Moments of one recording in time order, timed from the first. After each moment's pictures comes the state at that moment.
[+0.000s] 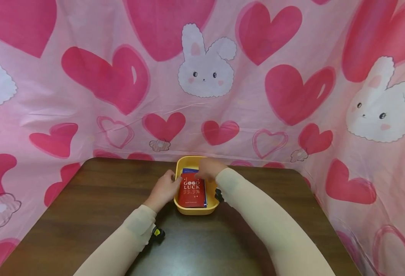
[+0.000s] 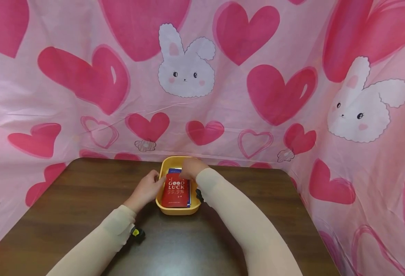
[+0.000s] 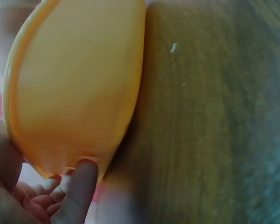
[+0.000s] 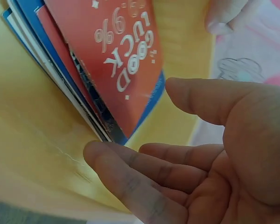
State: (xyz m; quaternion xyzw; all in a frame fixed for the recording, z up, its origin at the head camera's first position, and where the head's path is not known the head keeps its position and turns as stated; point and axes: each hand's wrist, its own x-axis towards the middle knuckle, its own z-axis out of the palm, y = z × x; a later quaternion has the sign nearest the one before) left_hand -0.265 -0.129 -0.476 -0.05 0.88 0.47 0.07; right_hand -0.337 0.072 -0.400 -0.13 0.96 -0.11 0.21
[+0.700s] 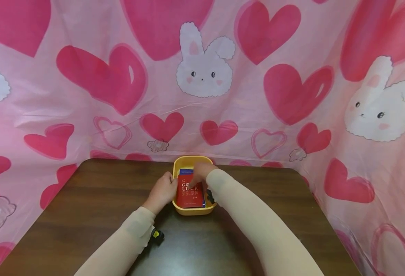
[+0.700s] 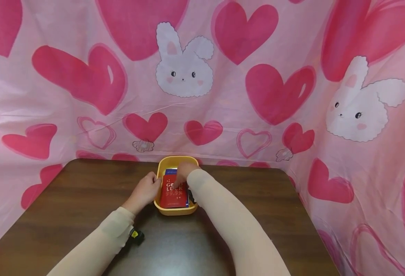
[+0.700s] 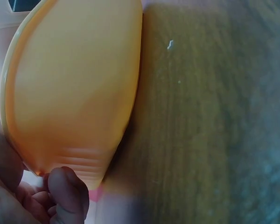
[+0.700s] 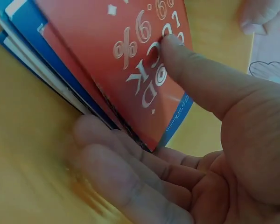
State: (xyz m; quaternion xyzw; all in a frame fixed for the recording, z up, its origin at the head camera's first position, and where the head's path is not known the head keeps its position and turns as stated) left_hand -0.266 -0.126 -0.480 -0.05 0.89 0.44 0.05; right_hand -0.336 0.056 -0.409 -0.08 0.95 -0.17 0.25
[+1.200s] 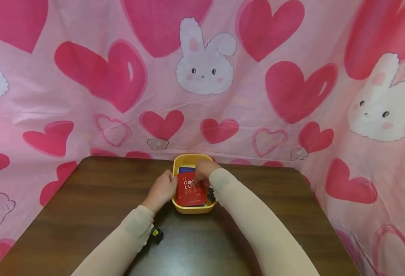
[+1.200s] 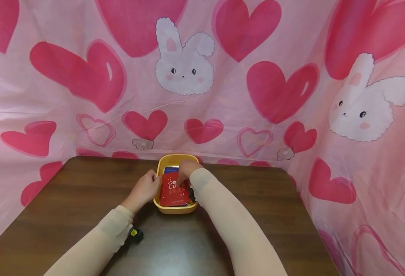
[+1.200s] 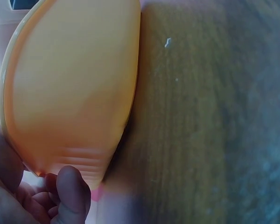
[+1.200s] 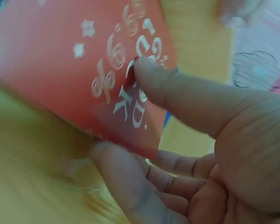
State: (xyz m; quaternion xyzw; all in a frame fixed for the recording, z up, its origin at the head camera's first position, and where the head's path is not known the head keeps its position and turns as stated) left_hand -0.267 -0.126 -0.482 -0.04 0.90 0.44 0.03; right_hand -0.342 0.063 -0.415 -0.10 0.96 -0.16 0.22
